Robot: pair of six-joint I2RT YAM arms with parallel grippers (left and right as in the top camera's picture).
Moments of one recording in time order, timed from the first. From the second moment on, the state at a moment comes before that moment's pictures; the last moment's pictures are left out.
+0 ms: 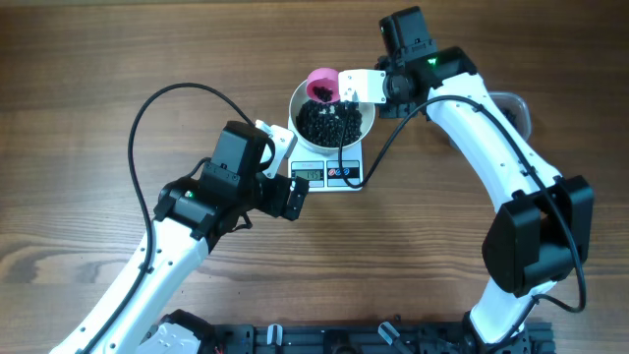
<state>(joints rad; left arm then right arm) -0.46 1.21 0.95 -0.73 0.14 -0.07 0.35 1.91 1.64 -0.83 0.03 -1.30</state>
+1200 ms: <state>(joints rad) -0.46 1.21 0.95 -0.73 0.14 -0.07 0.36 1.91 1.64 -0.79 0.13 -1.39</state>
